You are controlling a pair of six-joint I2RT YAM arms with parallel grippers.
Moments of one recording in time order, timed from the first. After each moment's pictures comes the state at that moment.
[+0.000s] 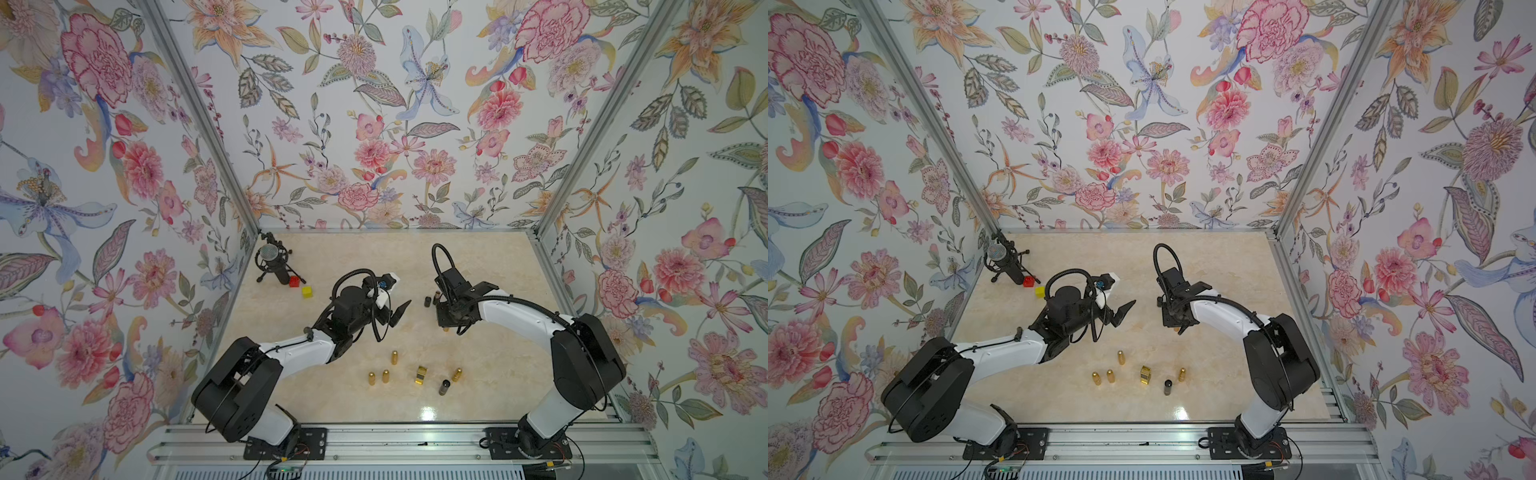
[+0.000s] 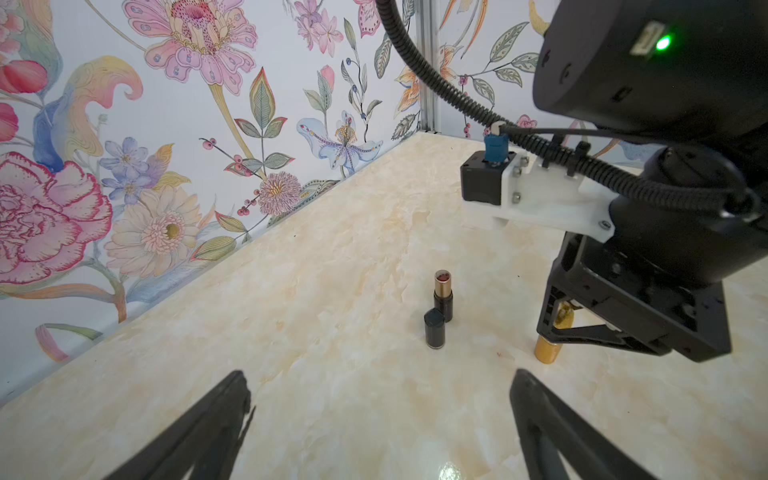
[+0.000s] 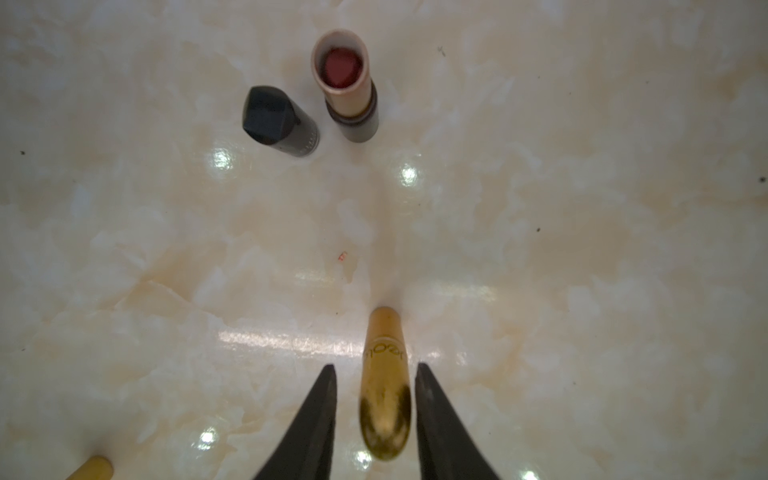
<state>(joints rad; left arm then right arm) -0.64 1.49 0.66 0.62 0.15 0.18 0.59 1.67 1.12 -0.69 0.13 0.45</state>
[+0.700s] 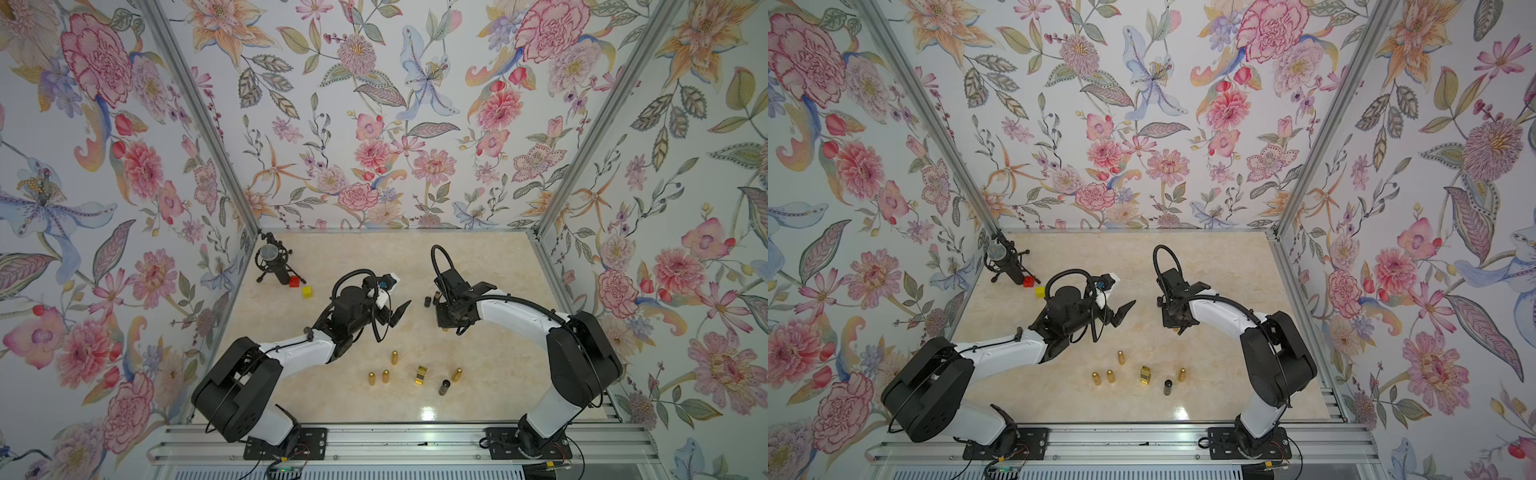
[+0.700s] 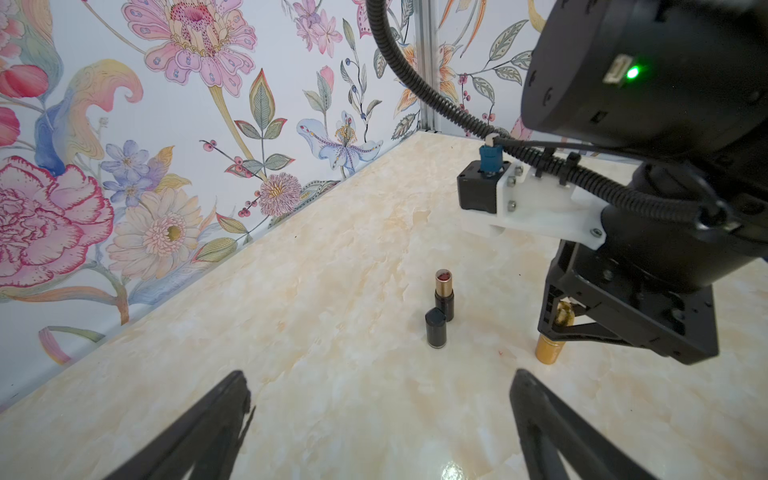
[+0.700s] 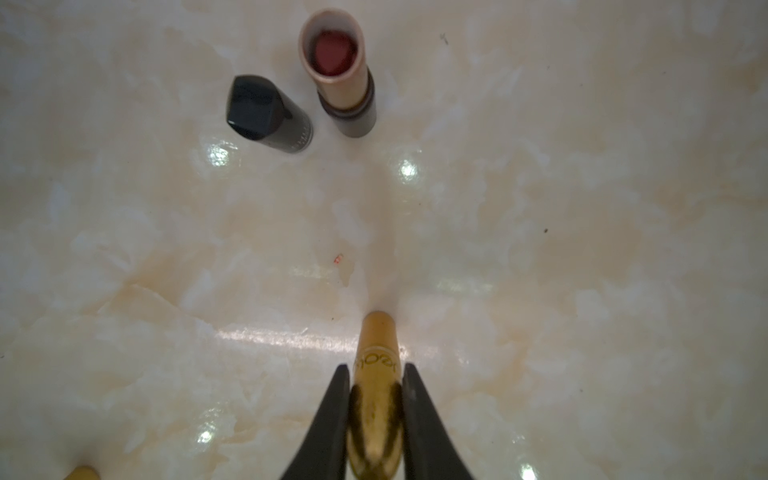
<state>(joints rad) -0.64 1.49 0.66 0.62 0.15 0.19 0.58 1.69 1.12 -0.68 0.12 0.45</state>
